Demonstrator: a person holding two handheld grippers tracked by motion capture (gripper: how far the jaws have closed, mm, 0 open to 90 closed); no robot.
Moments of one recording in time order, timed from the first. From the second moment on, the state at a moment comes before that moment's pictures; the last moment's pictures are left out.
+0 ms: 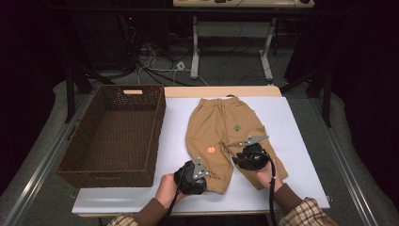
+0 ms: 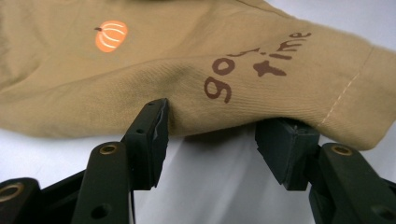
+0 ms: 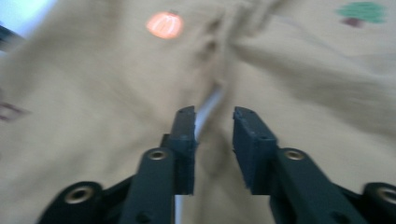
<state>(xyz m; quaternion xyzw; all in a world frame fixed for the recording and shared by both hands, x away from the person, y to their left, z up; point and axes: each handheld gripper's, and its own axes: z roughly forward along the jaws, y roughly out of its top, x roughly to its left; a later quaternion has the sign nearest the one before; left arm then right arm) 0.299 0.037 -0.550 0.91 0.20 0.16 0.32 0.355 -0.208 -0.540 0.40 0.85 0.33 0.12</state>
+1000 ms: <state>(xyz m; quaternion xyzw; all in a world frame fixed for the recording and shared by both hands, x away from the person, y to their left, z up) 0.283 0.052 -0.531 0.91 0.14 0.20 0.33 0.355 -0.200 -0.542 0.37 0.86 0.30 0.18</state>
